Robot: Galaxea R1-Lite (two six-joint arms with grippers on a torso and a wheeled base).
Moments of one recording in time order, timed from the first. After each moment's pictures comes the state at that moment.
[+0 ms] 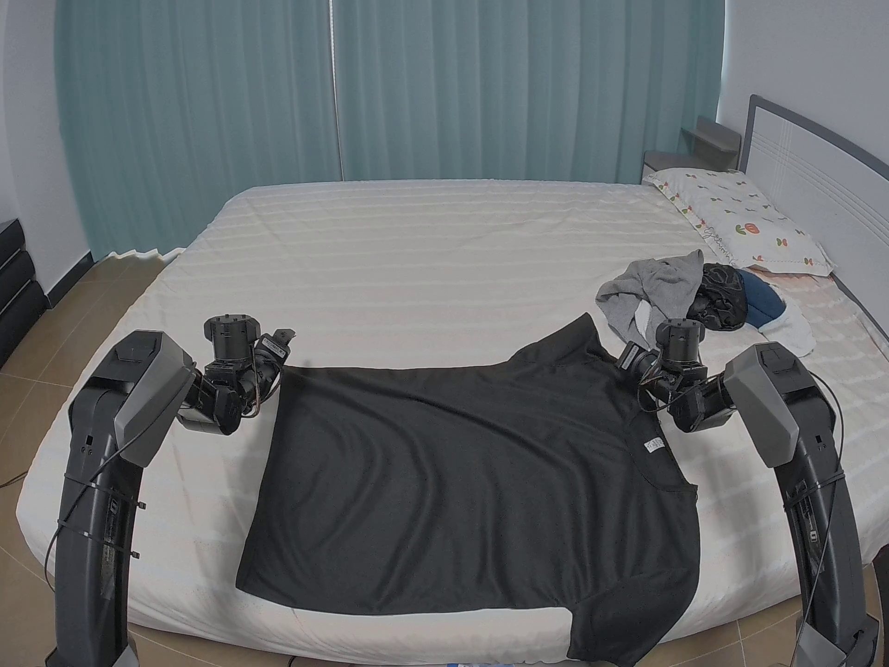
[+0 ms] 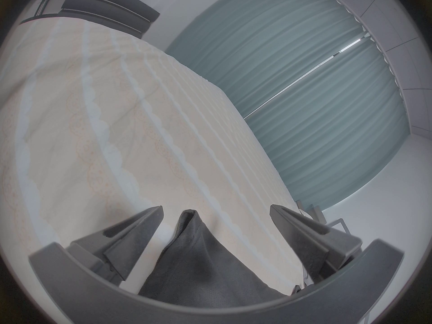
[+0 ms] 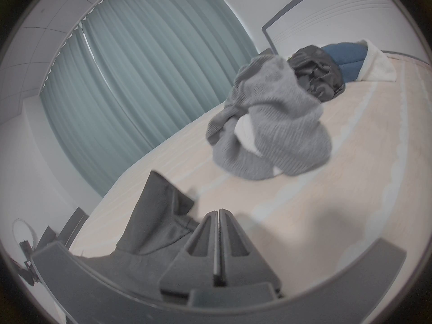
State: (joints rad) left arm -0.02 2.69 -1.66 -0.67 0.02 -0.98; right arm 0.05 2.81 -1.84 -0.68 -0.01 0.55
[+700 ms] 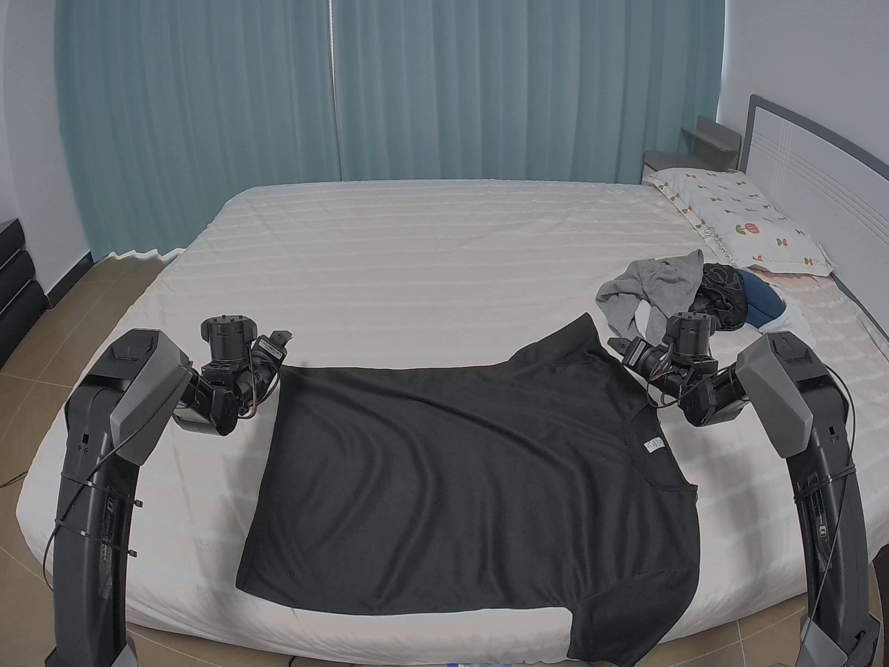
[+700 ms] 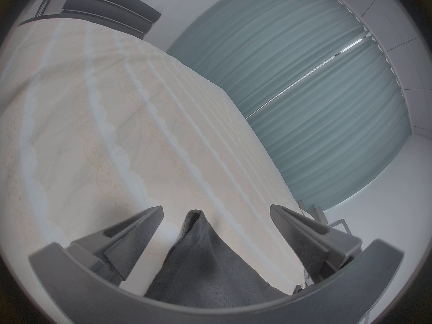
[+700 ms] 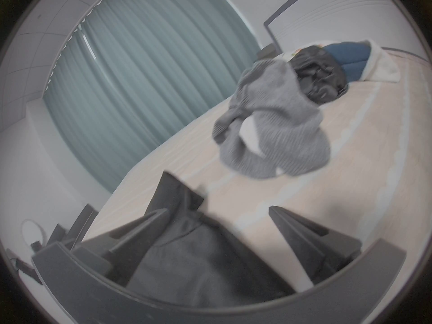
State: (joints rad) left arm -0.02 2.68 -1.62 -0.67 0.02 -0.98; right arm 0.05 2.74 -1.73 -0.67 0.12 0.55
